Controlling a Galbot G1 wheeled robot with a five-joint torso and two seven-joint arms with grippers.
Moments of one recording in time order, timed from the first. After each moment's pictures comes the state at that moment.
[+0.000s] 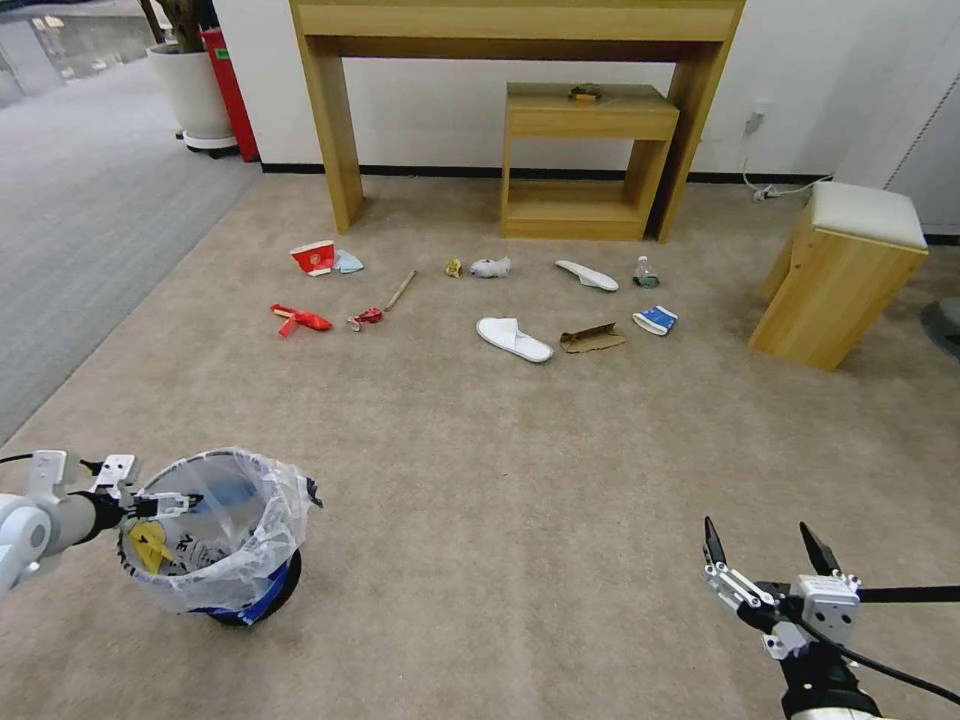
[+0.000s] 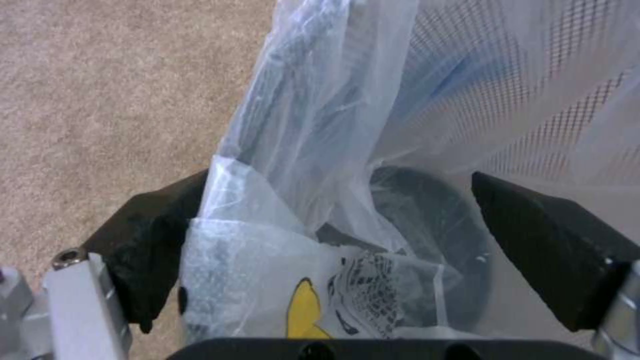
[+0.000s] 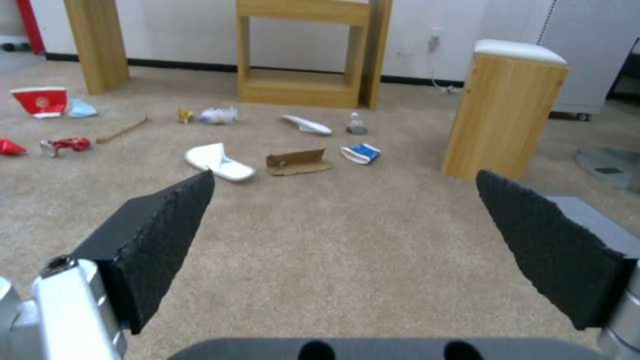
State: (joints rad) left arm 1.15 -0.63 -0.61 -1.39 -0.69 0.74 0.35; right arm -2.04 1.52 0.72 2.38 0.12 0.11 0.04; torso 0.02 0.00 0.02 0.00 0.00
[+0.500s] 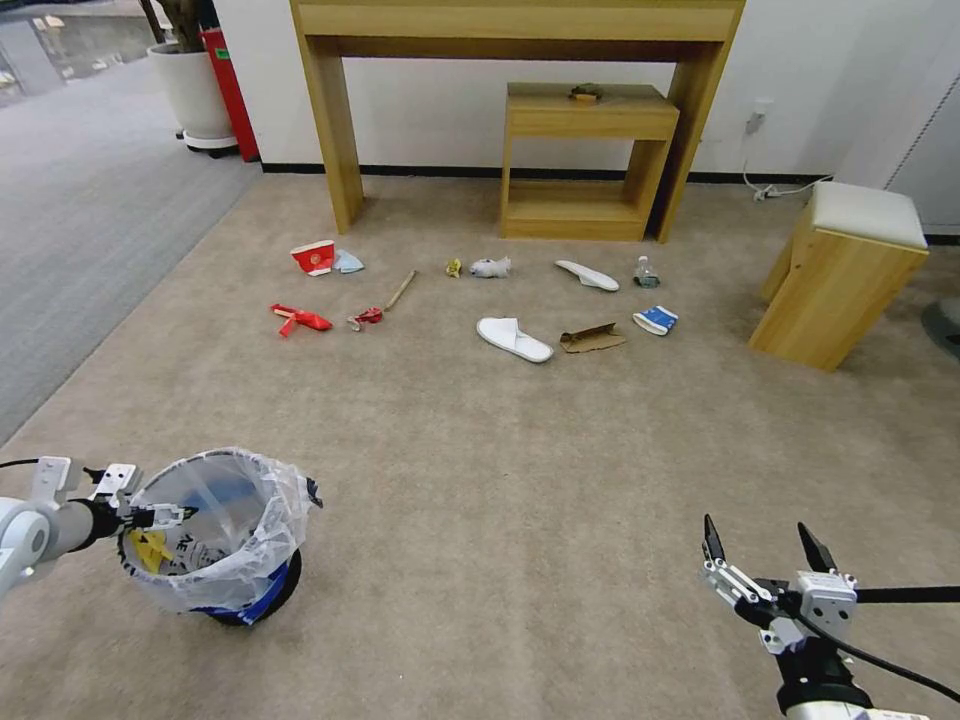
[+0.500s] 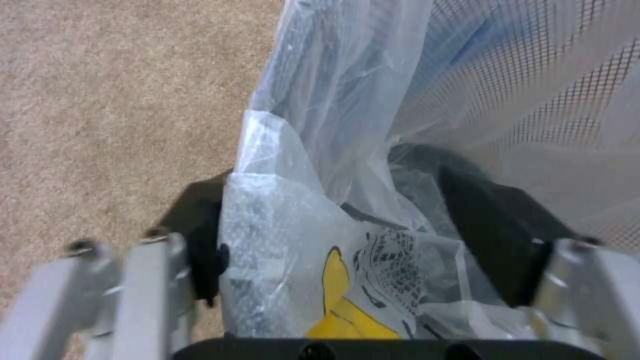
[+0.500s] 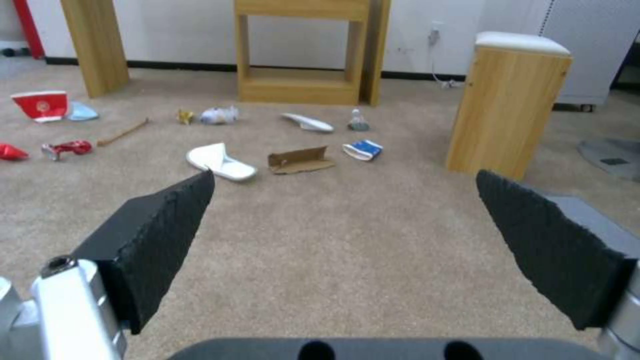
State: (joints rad) left arm 1.16 -0.62 -0.61 -1.39 -0.62 0.74 0.40; right arm -2.02 1.51 0.71 2.37 0.14 0.09 0.04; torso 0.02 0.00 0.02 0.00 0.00
